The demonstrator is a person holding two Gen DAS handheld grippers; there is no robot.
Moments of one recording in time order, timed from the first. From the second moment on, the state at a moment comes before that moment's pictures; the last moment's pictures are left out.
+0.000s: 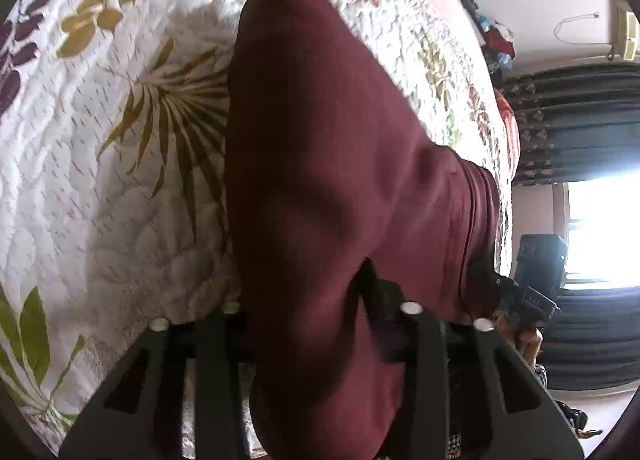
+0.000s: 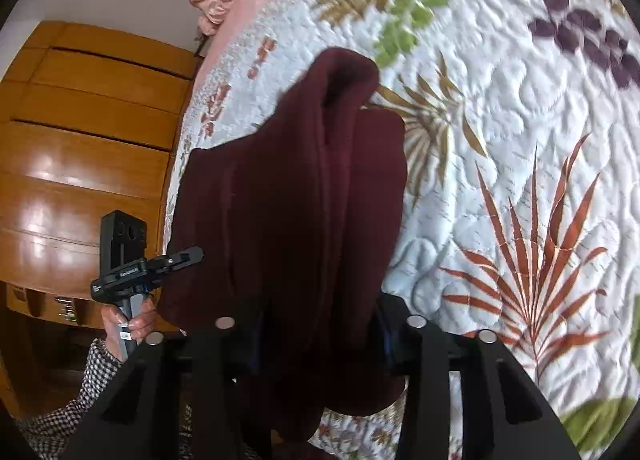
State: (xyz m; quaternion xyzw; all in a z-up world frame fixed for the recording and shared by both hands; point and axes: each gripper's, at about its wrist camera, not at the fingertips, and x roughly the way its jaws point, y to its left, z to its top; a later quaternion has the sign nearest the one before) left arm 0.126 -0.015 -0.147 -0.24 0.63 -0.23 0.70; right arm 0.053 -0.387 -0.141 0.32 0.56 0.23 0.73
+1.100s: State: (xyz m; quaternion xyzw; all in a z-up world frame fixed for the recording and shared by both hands) left arm 0.229 -0.040 -0.122 -0.19 0.57 -0.21 0.77; right arm 0.191 -0.389 -0.128 0.29 0.55 0.18 0.77
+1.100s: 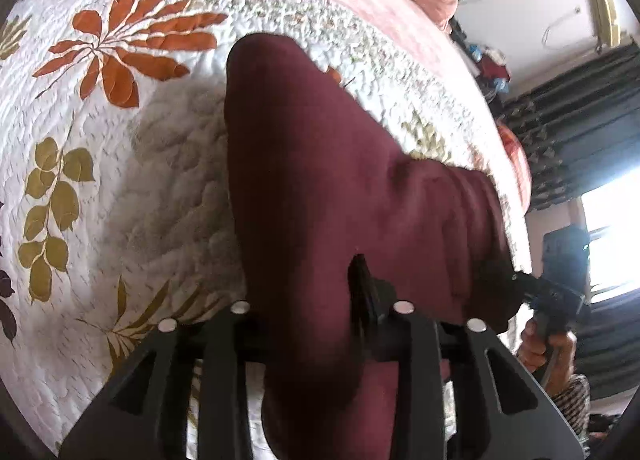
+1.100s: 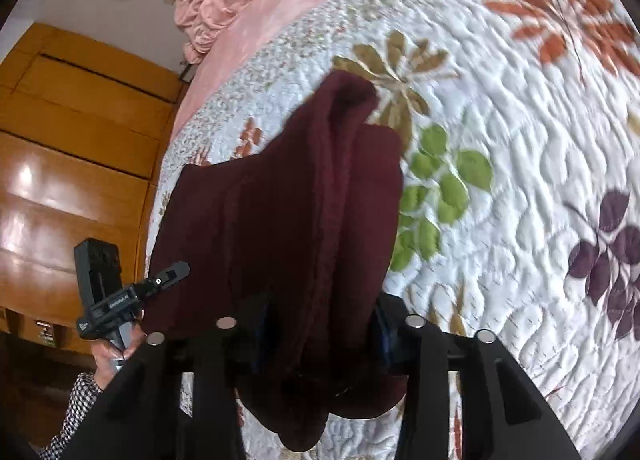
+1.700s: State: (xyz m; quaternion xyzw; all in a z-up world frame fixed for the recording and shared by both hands) left arm 0.167 -0.057 -0.050 -0.14 0.48 -0.17 0.85; right arm 0.136 -0.348 -0.039 0.17 0.46 0.19 0.85
